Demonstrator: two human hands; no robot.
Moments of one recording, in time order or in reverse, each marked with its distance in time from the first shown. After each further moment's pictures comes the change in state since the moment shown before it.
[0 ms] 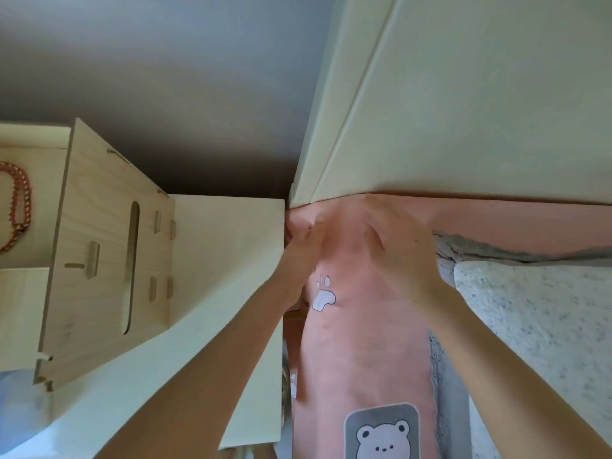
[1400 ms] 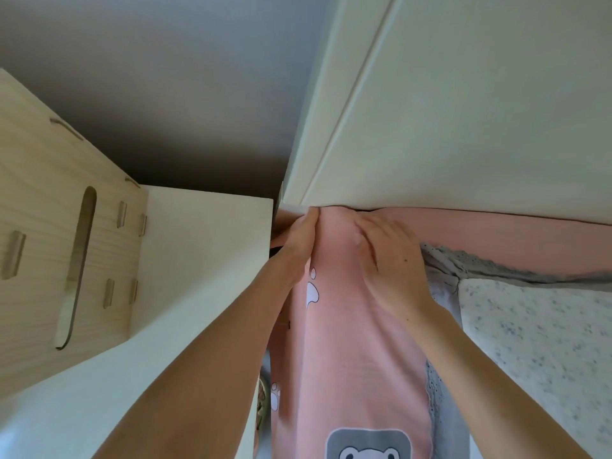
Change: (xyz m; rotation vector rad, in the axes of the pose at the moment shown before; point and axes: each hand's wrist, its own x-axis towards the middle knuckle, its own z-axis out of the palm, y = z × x) left_hand 0.039 0.016 0.026 -0.379 0.003 -0.058; right_hand -0.004 0.040 0.045 -0.060 -0.062 -0.080
